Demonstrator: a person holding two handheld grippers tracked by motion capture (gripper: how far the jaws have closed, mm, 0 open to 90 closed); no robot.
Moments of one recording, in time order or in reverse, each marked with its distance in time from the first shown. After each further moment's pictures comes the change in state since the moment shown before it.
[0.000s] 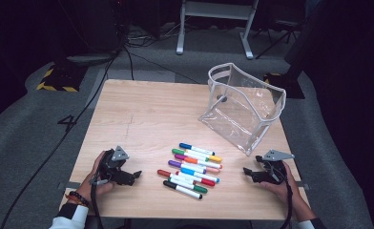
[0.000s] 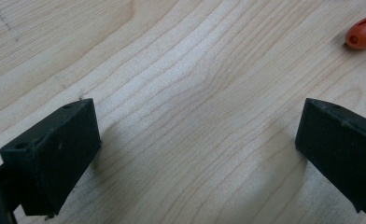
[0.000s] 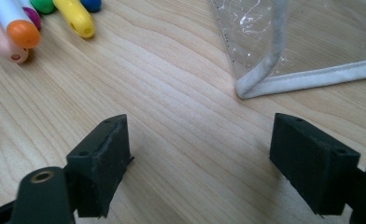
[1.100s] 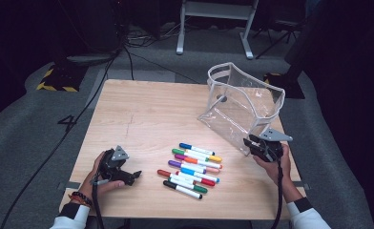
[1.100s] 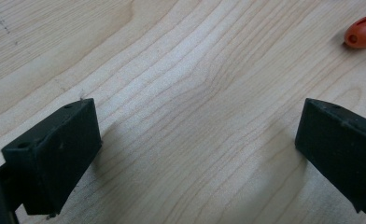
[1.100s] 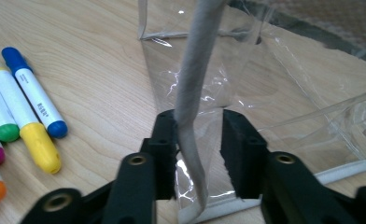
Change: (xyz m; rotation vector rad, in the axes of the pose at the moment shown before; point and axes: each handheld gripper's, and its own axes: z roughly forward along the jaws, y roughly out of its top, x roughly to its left) left arm 0.000 0.000 0.000 -0.002 0.000 0.001; right arm 0.002 0.076 -0.005 -0.145 -0.179 -0.048
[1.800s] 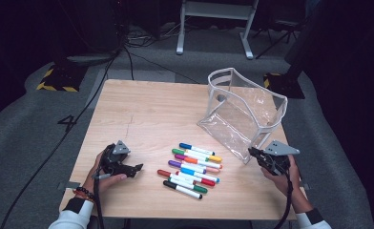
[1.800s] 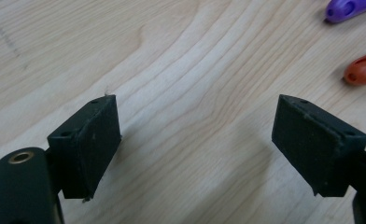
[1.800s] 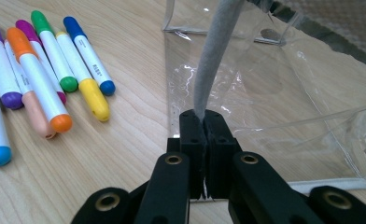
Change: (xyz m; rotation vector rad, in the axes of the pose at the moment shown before) left arm 0.006 0.019 0.003 -0.013 -0.025 -0.023; right arm 0.013 -0.018 -0.036 -0.003 0.076 -0.109
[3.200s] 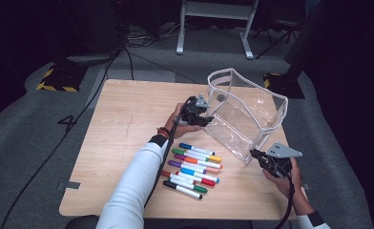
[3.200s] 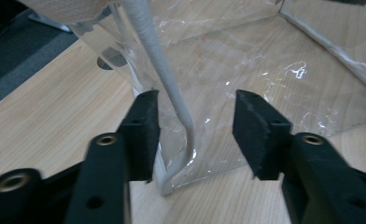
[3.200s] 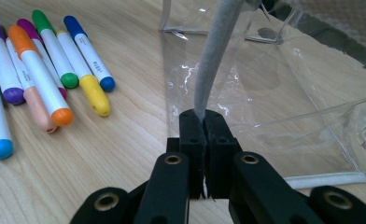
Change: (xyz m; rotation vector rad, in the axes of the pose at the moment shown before) left arm -0.065 0.241 0.133 -0.178 -0.123 0.315; right arm 0.000 -0.006 -0.004 -0.012 -0.002 0.005
